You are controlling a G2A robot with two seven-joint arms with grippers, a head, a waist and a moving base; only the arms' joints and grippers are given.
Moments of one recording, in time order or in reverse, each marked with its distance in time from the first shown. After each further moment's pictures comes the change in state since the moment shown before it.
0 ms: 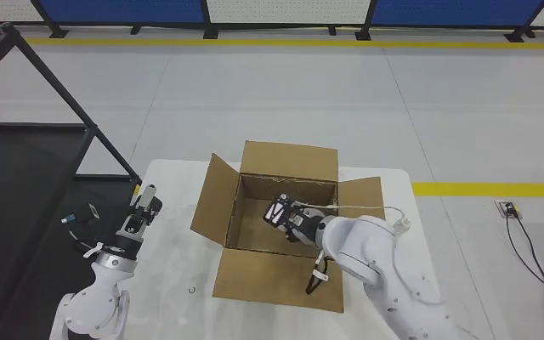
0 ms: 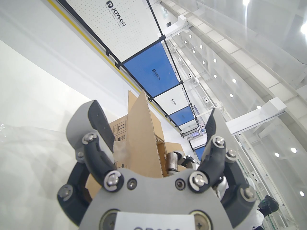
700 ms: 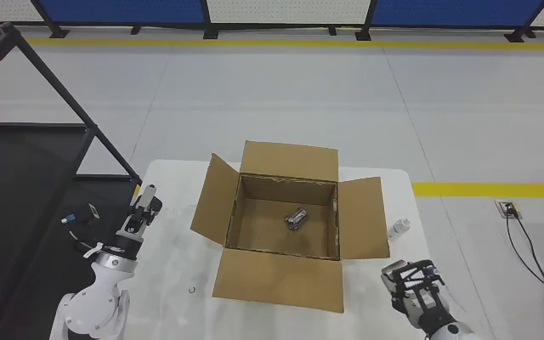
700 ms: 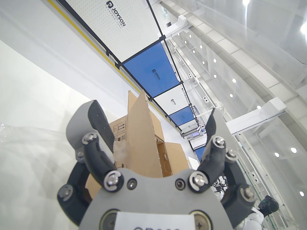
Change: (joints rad) left arm 0.000 0.000 0.000 0.000 0.000 0.000 0.000; right arm -0.975 0.062 0.632 -0.559 -0.056 0.310 -0.223
